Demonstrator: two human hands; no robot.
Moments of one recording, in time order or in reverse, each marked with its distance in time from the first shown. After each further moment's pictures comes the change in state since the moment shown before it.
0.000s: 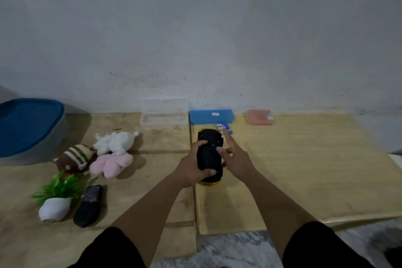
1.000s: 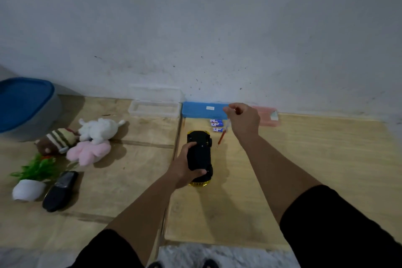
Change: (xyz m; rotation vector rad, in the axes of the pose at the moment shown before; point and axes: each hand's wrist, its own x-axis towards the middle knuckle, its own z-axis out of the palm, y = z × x) left_hand 0.043 0.002 0.062 0.013 0.154 -0.262; right_hand 0.100 0.002 -0.083 0.207 0.272 0.072
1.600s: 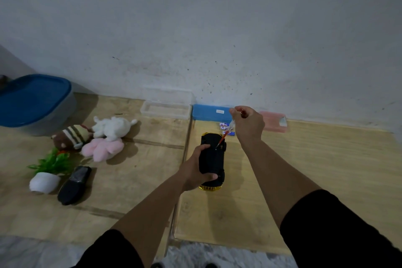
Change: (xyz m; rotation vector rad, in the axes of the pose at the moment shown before) left_hand -0.013 0.006 -0.009 -0.066 -0.101 -0.005; right_hand -0.017 -0.019 0.019 0.030 0.083 0.023
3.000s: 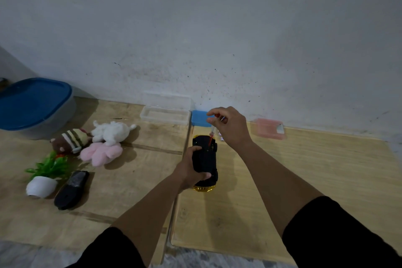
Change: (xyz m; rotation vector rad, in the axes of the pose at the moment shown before) left_hand 0.005 0.003 -0.009 -0.115 0.101 -0.069; right_hand -0.009 -0.020 0.005 -0.145 -0.368 -0.431
